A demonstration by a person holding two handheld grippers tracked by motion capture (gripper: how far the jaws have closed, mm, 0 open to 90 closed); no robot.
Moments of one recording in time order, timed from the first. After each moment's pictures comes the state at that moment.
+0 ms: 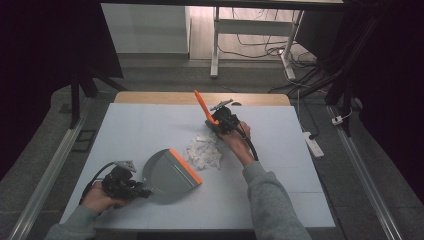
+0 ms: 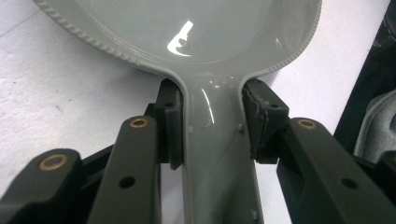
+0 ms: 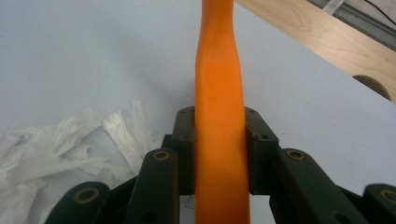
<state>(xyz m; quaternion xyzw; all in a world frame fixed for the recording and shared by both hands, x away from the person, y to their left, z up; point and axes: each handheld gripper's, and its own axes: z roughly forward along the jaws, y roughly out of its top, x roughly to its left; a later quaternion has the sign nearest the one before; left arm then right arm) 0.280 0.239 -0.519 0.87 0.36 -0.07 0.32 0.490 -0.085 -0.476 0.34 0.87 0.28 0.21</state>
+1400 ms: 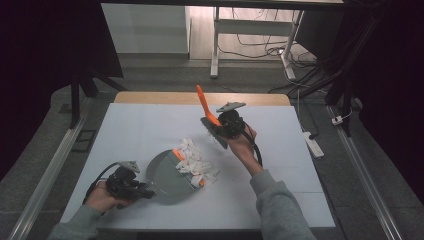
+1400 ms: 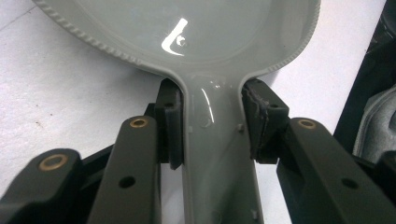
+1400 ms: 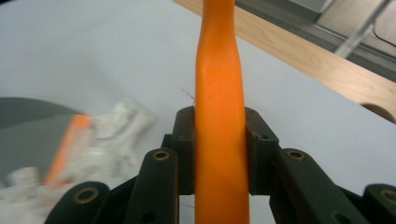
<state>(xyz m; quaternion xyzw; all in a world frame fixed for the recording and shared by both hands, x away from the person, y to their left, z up) 0.281 0.231 -0.521 0.88 0.35 -0.07 0.32 0.457 -0.107 -0.447 0.33 0.85 0.38 0.19</state>
